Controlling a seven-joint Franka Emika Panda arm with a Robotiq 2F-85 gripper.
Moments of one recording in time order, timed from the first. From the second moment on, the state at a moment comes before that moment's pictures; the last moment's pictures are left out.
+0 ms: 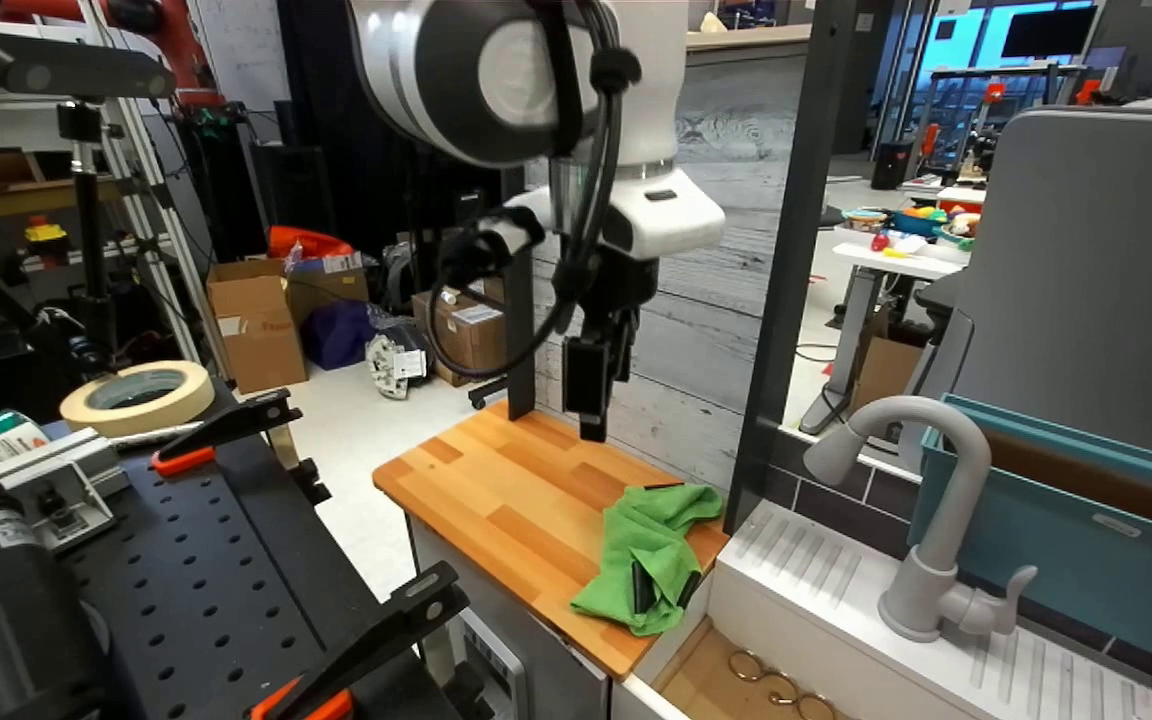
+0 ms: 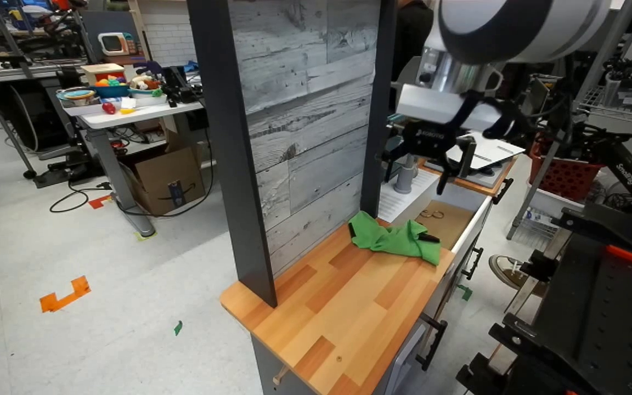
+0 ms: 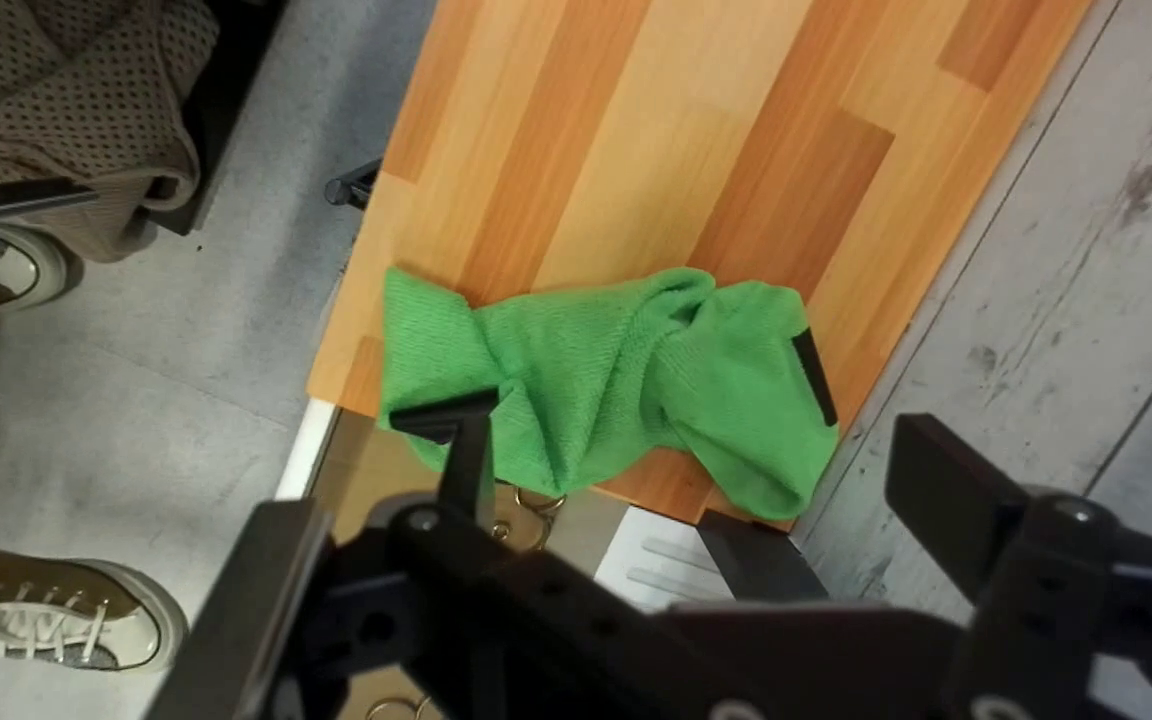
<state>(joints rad) -0.04 0.59 -0.02 -2.14 0.15 2.79 0.82</state>
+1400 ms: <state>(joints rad) 0.09 0.95 -0.16 -1.83 0.21 2.79 0.85</state>
